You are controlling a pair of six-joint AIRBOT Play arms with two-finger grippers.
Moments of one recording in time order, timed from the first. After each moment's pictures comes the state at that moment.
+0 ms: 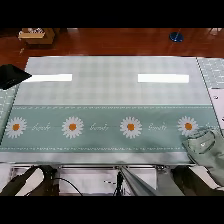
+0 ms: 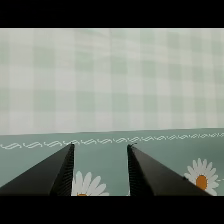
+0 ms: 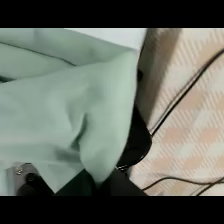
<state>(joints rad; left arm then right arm) 0.39 -0.97 1.16 0.89 -1.29 -1.24 -1.48 -0.96 0.91 -1.81 1.67 1.58</state>
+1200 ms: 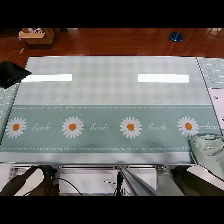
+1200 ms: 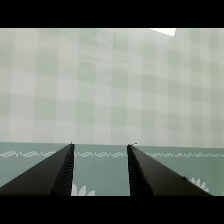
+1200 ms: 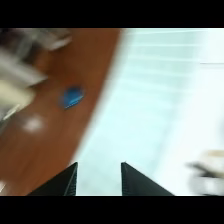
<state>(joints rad) 0.37 -1.01 1.16 0.89 -1.21 -1.30 -1.10 -1.20 1.46 -0.74 0.87 1.39</state>
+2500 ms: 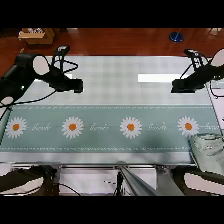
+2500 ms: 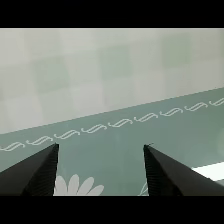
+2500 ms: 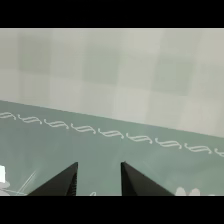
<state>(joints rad) -0.31 -1.34 1.28 1.43 -1.15 -1.68 -0.06 -1.37 1.31 -1.39 1.31 1.41</state>
